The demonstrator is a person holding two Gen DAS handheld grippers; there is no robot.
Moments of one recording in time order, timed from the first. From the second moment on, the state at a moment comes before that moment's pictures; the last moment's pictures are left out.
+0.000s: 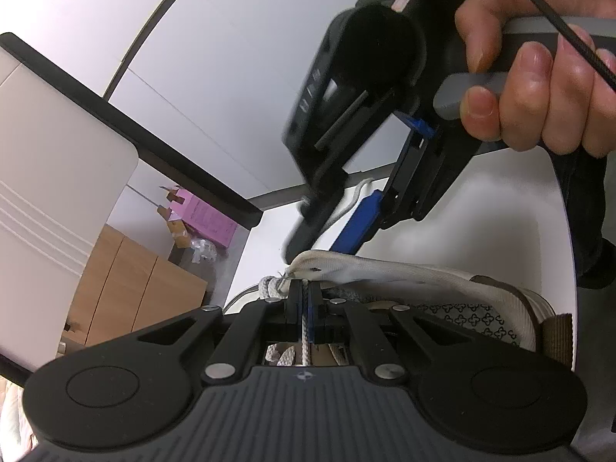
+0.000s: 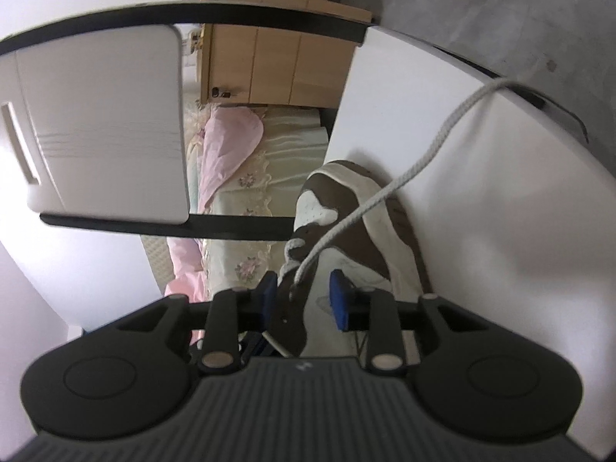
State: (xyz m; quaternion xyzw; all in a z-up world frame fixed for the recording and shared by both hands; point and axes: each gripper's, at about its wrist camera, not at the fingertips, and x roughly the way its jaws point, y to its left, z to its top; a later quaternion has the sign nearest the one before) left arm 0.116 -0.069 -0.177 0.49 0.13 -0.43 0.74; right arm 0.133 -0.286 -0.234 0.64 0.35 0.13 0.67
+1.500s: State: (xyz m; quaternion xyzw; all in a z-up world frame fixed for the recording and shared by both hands) left arm 0.101 -0.072 -0.166 0.20 0.29 -0.16 0.92; right arm 0.122 -0.286 -0.207 0.59 0.32 0.11 0.74
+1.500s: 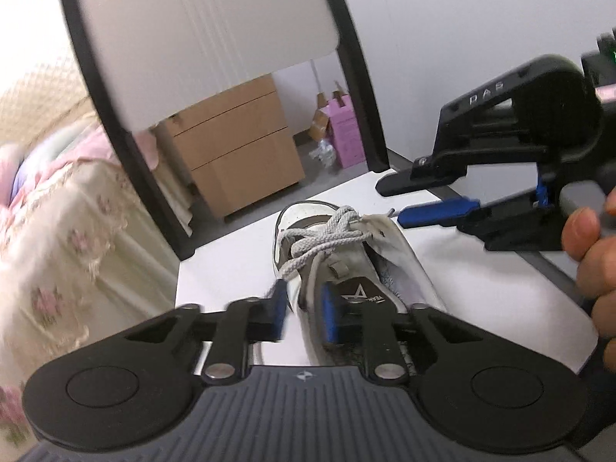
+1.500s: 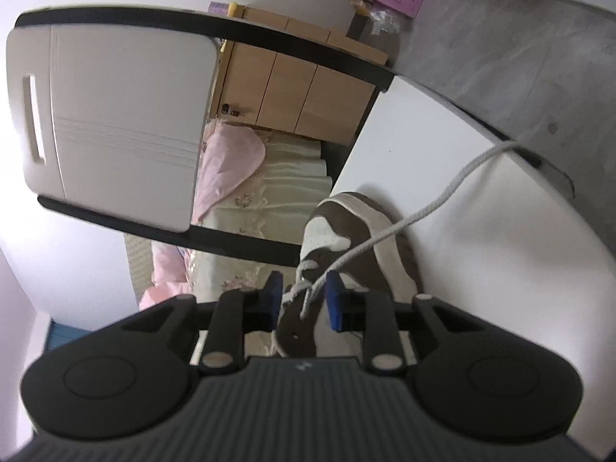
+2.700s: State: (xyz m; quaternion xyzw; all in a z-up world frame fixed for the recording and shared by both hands) left arm 0.108 -0.038 -0.171 -0.06 0.32 -0.07 0.94; right arm 0.107 -0.313 -0.193 0.55 0.26 -0.03 0.79
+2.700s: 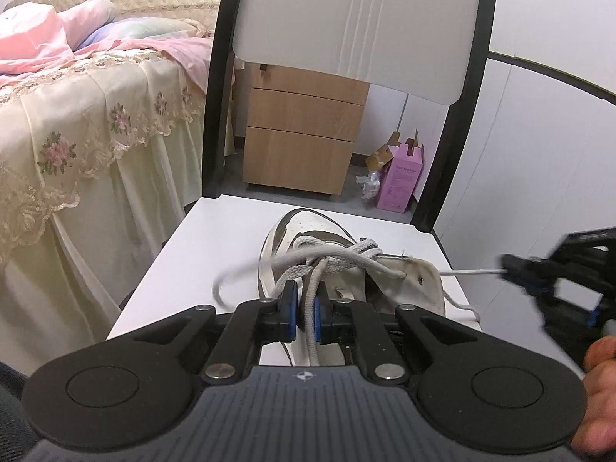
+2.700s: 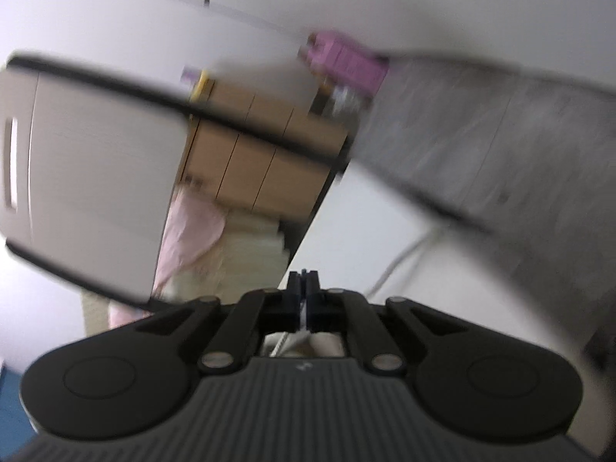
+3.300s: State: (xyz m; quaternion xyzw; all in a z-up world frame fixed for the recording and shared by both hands) left arm 0.109 -0.038 -0.170 -0.06 0.32 -0.07 0.94; right arm 0.061 -0.443 -0.225 0.54 0.22 -0.19 0.79
